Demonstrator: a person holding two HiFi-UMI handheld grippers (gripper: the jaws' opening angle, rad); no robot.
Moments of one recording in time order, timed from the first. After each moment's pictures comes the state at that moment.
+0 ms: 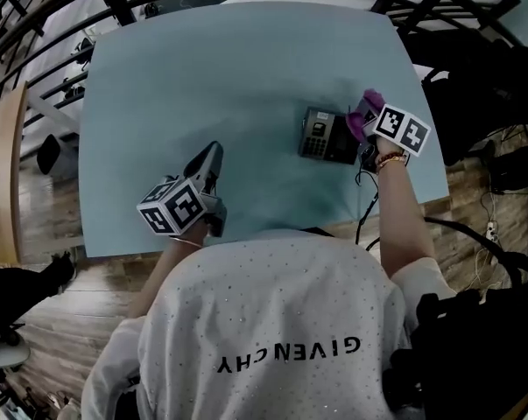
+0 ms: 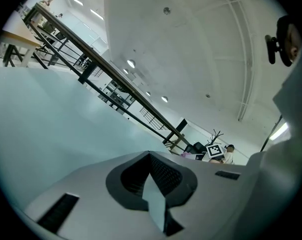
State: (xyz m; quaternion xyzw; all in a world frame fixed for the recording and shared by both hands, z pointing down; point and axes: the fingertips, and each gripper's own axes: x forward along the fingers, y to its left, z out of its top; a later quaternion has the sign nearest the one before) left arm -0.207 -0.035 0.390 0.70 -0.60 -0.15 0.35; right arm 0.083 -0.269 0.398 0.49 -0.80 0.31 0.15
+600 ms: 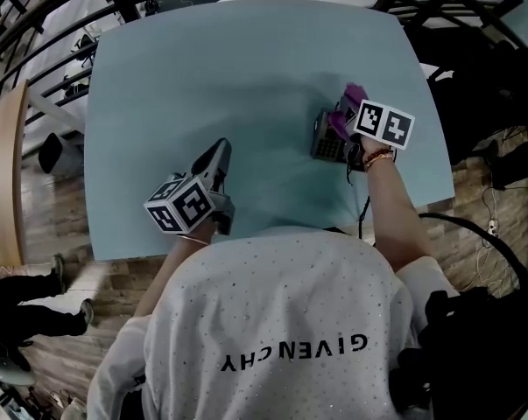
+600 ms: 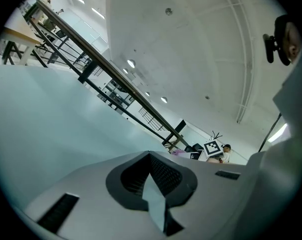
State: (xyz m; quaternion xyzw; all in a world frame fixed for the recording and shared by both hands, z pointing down) left arm -0.226 -0.039 0.391 0.71 -0.60 -0.15 0.35; right arm -0.002 -0.246 0.404 0.45 -0.82 0.29 0.21
